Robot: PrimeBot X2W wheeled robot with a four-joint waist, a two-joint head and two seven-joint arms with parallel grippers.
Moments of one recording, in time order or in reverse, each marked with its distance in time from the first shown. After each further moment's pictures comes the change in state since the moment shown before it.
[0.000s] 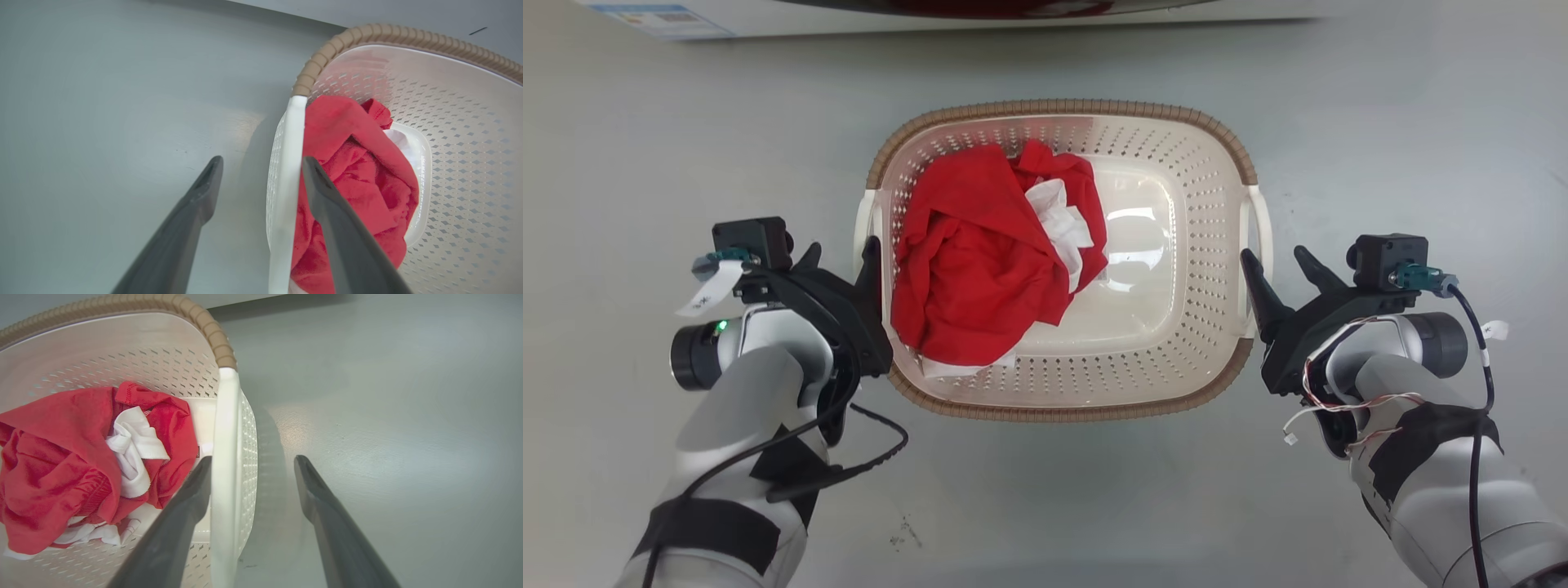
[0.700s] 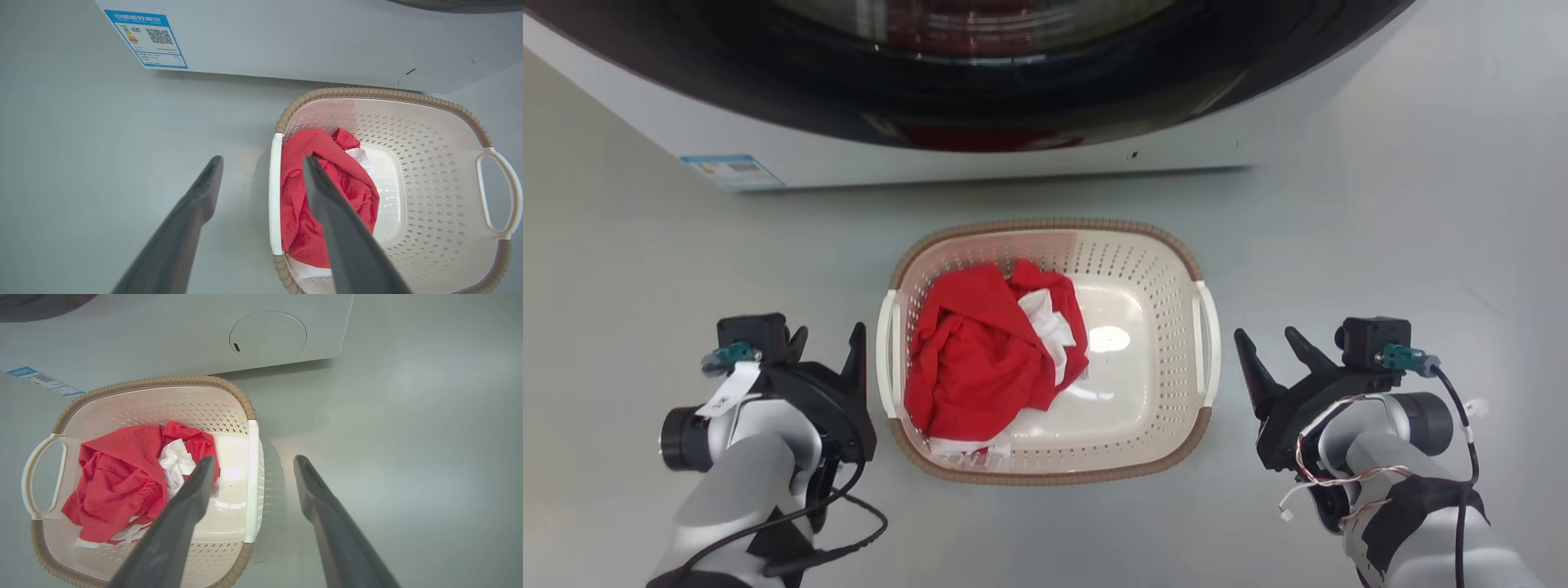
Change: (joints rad) left arm 0.137 0.026 -0.053 0.018 0.028 -0.009 -0.087; right arm 0.139 0.004 0.018 -0.021 0.028 0.000 -0.024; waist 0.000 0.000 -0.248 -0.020
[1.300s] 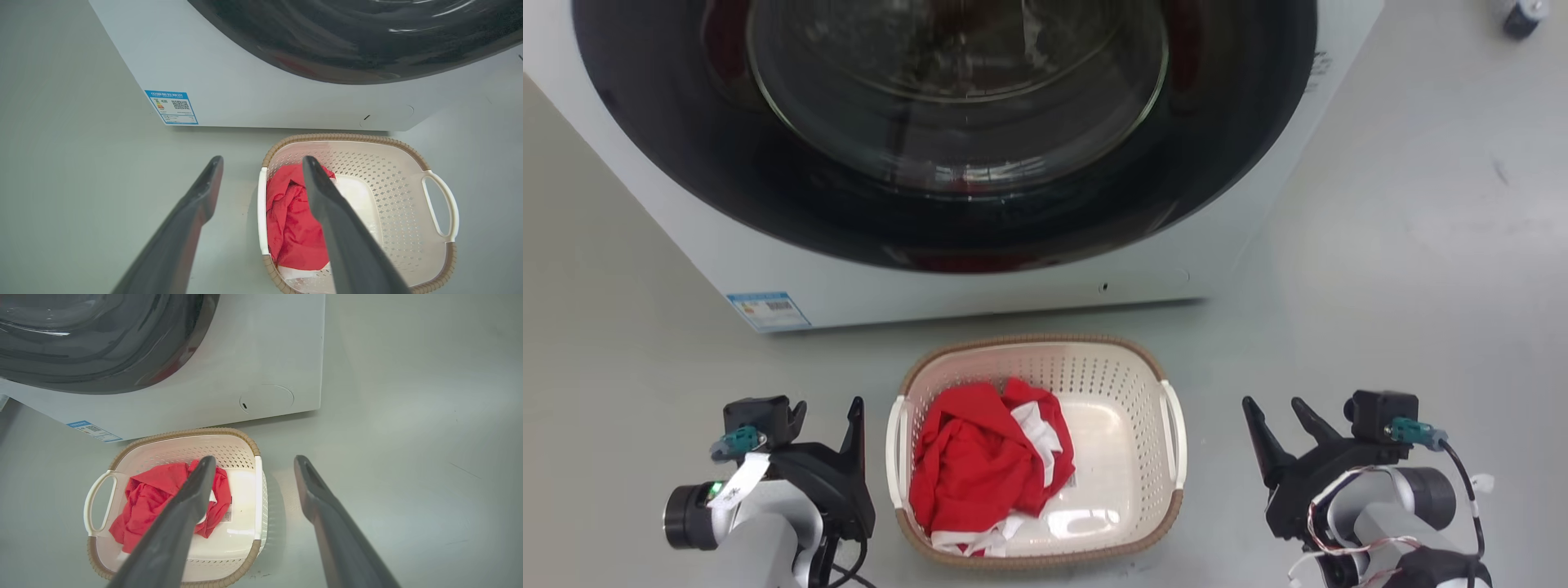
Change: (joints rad) left arm 0.193 0.029 0.012 -0.114 0.020 0.037 -0.033; right arm 0.168 -0.023 -0.048 -0.089 0.007 0.000 -0.011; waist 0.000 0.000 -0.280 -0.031
